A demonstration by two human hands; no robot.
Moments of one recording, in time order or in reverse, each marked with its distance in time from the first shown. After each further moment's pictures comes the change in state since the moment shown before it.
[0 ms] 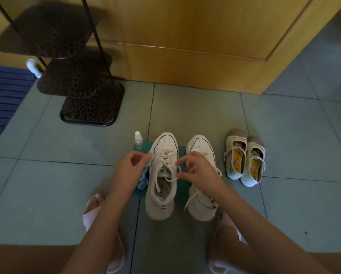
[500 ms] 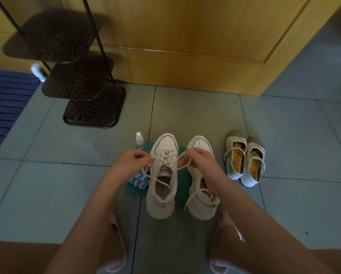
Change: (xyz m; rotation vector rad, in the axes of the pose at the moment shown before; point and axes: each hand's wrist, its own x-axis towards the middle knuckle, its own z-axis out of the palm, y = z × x) left_hand -0.003 0.040 -0.028 0.080 -0.286 -0.059; right_hand 0.003 -0.028 -0.015 0.587 0.041 0.337
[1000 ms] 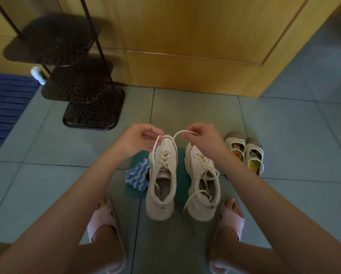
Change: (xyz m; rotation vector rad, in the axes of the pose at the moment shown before) left_hand 0.026 0.045 -0.019 -0.141 -0.159 0.252; right_hand 0.018 -0.047 -0.022 -0.388 0.112 -0.339
